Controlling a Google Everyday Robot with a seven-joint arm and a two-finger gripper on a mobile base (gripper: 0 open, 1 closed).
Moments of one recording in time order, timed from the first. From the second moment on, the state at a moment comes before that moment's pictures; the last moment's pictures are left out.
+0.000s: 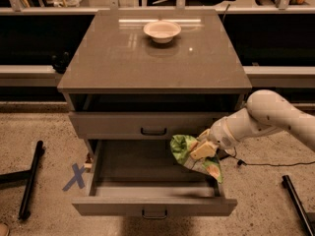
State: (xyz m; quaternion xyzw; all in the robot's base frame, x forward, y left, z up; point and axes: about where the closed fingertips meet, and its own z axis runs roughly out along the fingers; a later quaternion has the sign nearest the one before) arm 0.536 -0.132 0.632 -0.52 0.77 0.28 0.23
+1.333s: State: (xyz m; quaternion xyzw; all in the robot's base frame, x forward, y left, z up) arm 0.552 -0.124 0.533 -0.48 0.81 0.26 0.19
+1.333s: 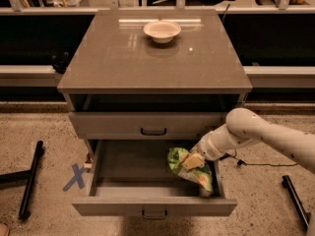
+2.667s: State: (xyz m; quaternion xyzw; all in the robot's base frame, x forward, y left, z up) arm 0.583 -0.073 0.465 -0.43 0.83 0.27 0.22
